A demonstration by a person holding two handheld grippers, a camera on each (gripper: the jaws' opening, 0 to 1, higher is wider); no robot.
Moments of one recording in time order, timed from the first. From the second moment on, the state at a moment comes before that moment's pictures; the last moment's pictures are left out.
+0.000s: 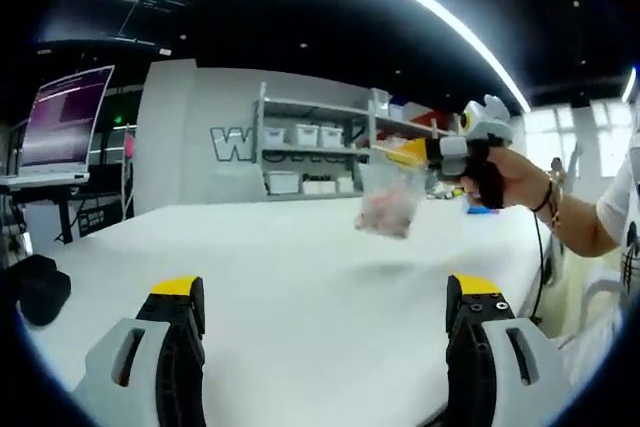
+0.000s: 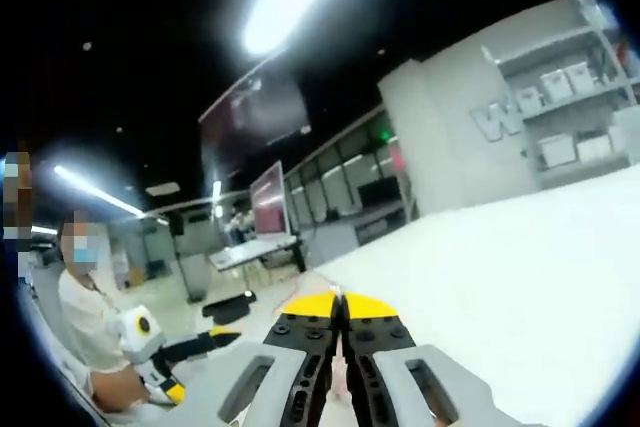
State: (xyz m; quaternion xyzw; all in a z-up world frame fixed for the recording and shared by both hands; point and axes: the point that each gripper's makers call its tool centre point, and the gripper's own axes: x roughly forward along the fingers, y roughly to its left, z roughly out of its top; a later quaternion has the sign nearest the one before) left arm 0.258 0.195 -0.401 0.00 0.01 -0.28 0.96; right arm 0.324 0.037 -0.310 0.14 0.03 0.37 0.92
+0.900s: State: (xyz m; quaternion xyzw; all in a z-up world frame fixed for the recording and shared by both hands) left arm 0.260 0.201 -0.406 -0.01 0.01 -0.28 0.96; right arm 0.385 0.014 -0.323 0.16 0.07 0.31 0.93
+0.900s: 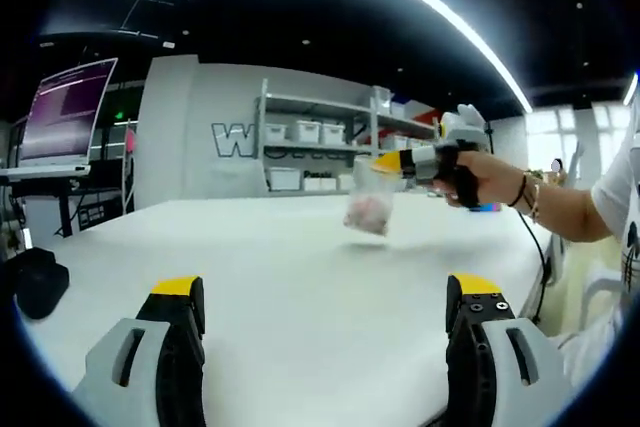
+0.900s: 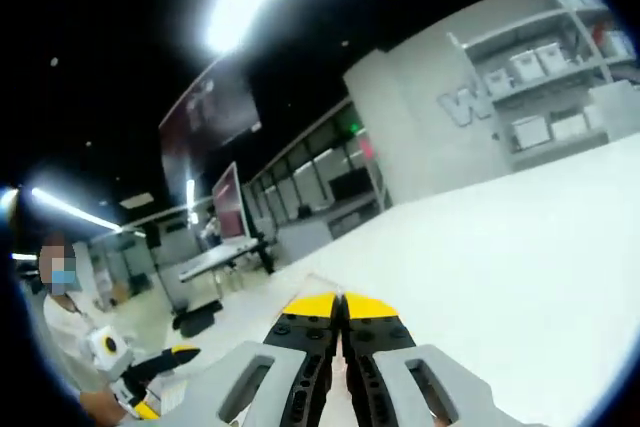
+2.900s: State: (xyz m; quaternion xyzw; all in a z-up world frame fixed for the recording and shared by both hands) left arm 0.261 0.194 -0.405 0.00 0.01 -0.29 0.96; right arm 0.539 -0.008 -0.334 0.12 0.09 0.23 0.96
